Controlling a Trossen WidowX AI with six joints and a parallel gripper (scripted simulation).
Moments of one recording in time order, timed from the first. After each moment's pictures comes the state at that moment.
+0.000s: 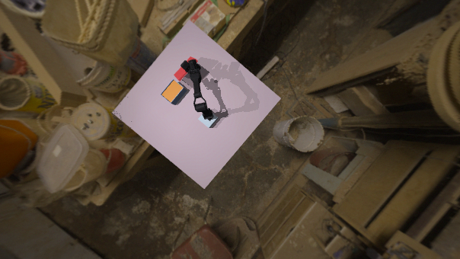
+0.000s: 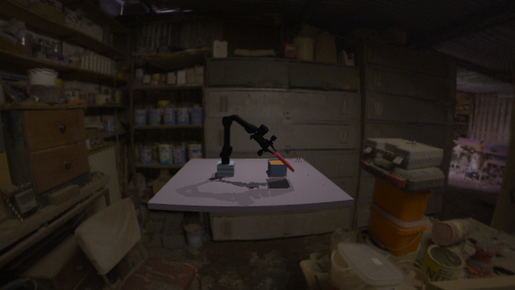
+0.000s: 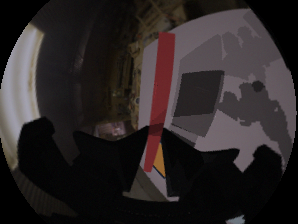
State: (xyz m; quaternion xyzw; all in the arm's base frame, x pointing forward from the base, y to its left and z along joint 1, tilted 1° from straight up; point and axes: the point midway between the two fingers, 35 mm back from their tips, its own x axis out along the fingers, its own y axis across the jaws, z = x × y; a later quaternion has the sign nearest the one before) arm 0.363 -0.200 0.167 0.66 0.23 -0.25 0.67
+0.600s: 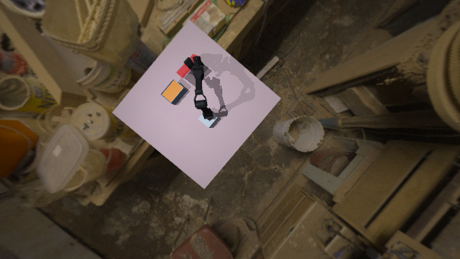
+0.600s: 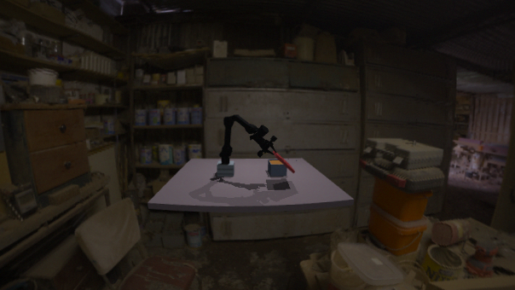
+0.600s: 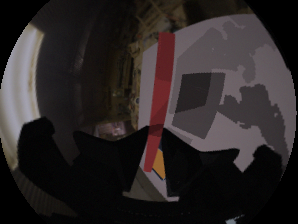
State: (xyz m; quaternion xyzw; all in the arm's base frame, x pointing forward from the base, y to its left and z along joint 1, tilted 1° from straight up) arm 0.359 -0.236 0.169 0.66 0.23 -0.25 0.67
